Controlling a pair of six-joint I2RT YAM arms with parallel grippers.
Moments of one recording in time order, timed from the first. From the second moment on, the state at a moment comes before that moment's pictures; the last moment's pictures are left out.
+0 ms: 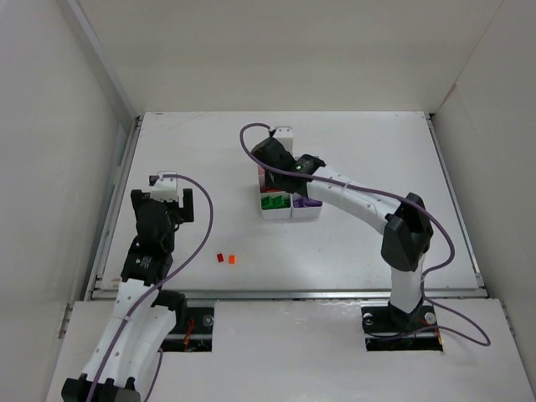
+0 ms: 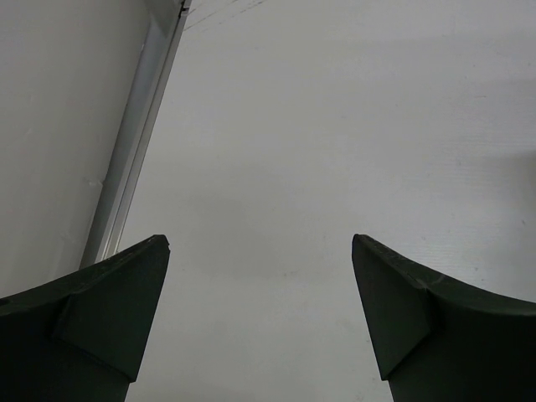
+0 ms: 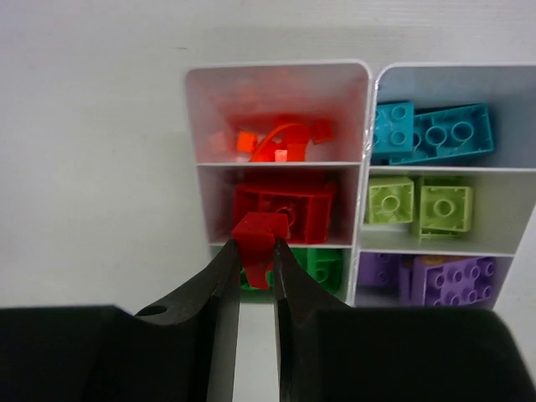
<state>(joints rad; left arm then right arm) -0.18 0.58 0.52 -0.21 -0.34 0.09 0.88 1.90 1.73 -0.64 0.52 0.63</state>
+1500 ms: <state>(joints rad) -0.15 0.62 0.51 -0.18 -0.41 0.09 1.19 1.97 1.67 -0.57 0.18 0.43</state>
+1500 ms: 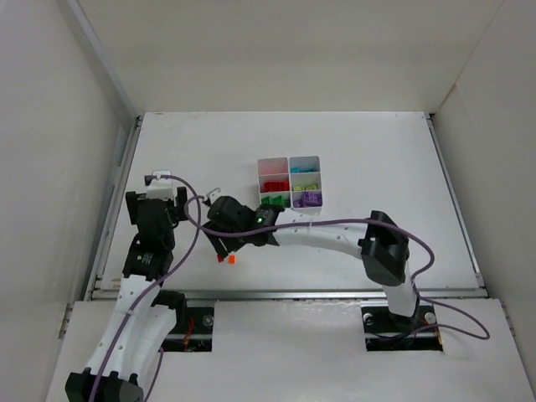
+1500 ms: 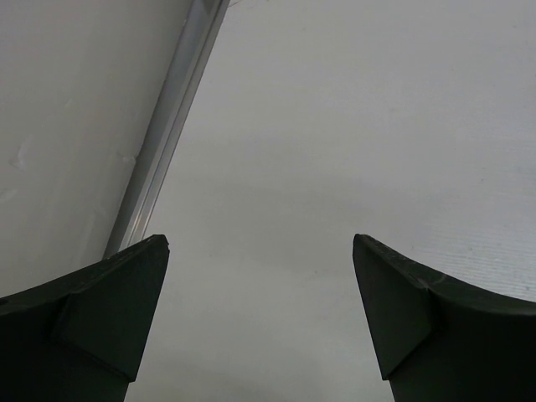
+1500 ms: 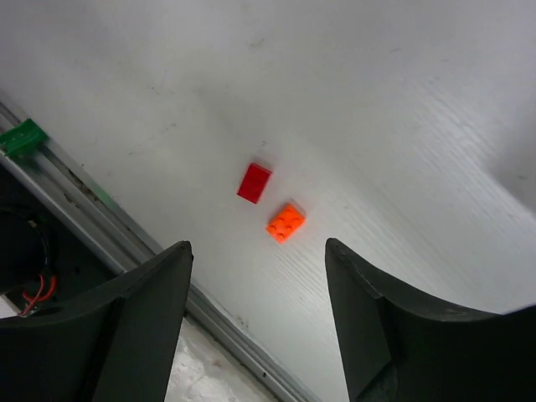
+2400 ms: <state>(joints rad) -0.14 0.62 0.50 -0.18 -0.50 0.09 1.21 2.26 1.79 -0.55 0.14 0.59</state>
